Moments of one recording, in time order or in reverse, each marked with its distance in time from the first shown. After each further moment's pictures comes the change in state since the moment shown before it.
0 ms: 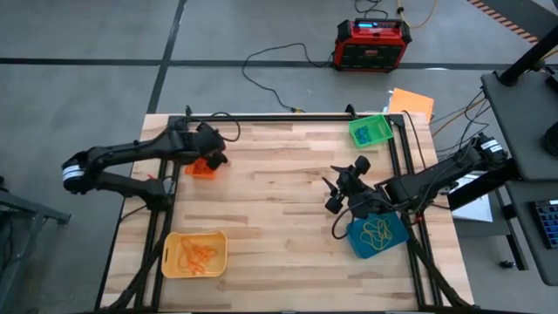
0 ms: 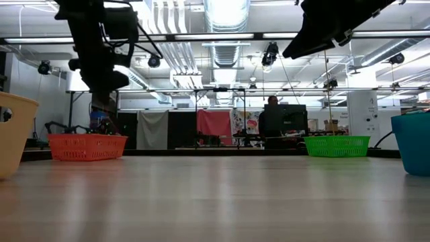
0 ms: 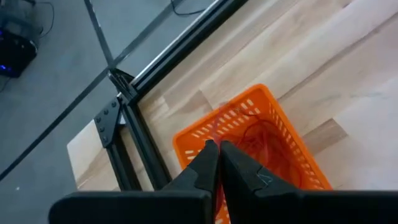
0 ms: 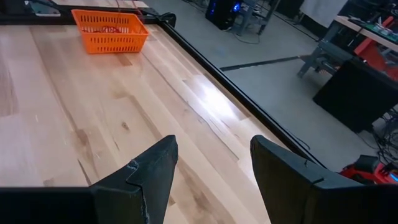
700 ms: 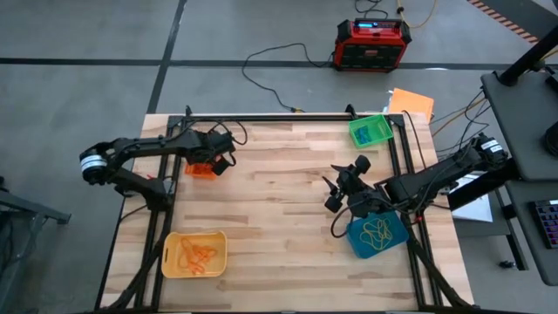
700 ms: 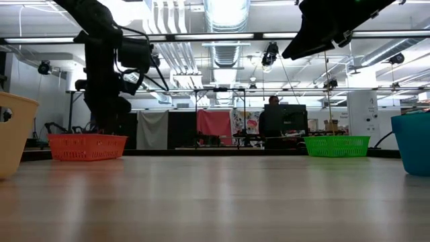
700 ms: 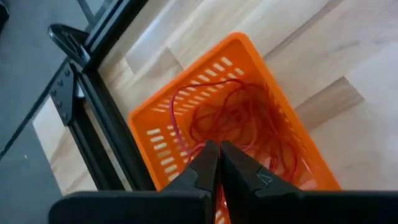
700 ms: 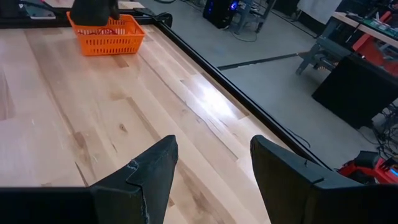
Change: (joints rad) left arm 0.060 0.215 -0.026 0.047 0.112 0.009; right arm -0.010 0.000 -0.001 0.000 -0.001 0.016
